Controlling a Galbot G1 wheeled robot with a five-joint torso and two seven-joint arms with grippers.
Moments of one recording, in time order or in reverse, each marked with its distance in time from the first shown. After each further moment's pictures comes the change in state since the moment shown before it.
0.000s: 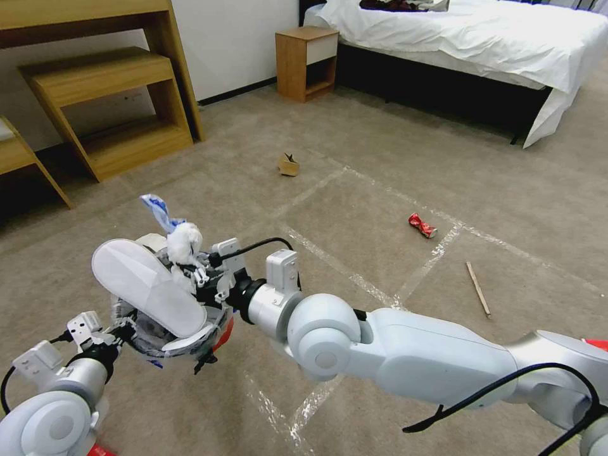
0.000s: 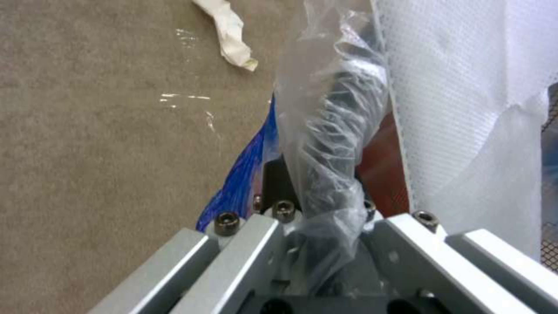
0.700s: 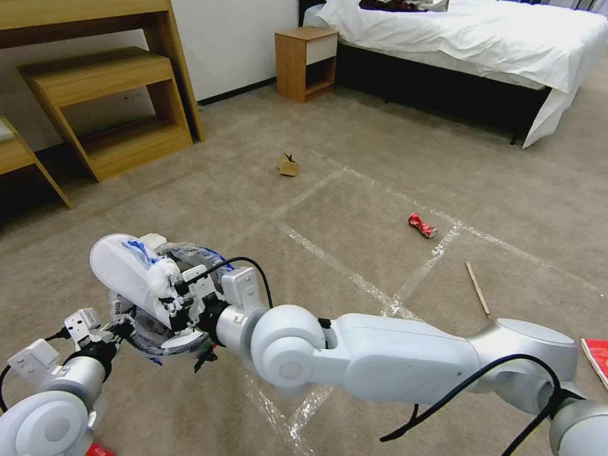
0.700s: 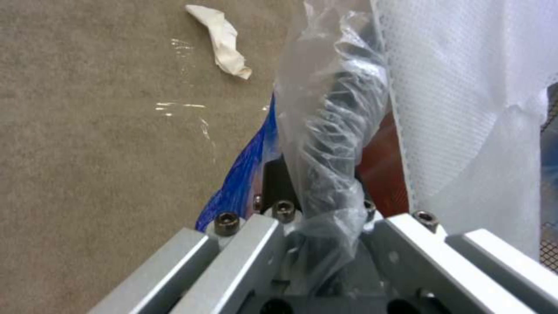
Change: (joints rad) left arm 0.015 0.003 -0.012 -0.031 -0.007 -0.003 0.001; right arm 0.037 0.135 -0.078 -0.105 0.094 -0.098 0.122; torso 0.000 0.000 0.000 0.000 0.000
